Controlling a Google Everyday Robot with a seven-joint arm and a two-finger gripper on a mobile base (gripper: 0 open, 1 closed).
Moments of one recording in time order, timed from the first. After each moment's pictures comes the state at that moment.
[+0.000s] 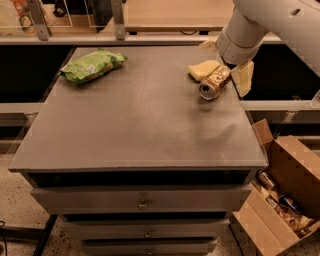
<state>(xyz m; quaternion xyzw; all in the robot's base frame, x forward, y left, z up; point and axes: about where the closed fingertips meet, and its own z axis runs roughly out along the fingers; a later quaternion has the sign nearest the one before) 0.681 -0.191 0.893 -0.86 0.45 -0.20 0.13</state>
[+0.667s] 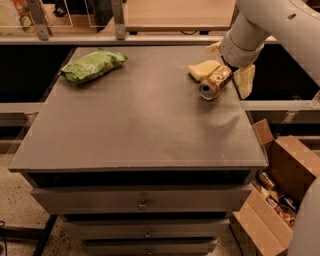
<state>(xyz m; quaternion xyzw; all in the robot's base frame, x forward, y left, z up) 0.700 -0.207 0.871 -0.86 0.46 -0.18 0.13</state>
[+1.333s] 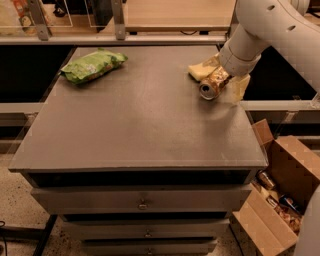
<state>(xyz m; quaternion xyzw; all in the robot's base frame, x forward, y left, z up) 0.696 -0.204 0.844 -0.86 0.46 -0.15 0.14</state>
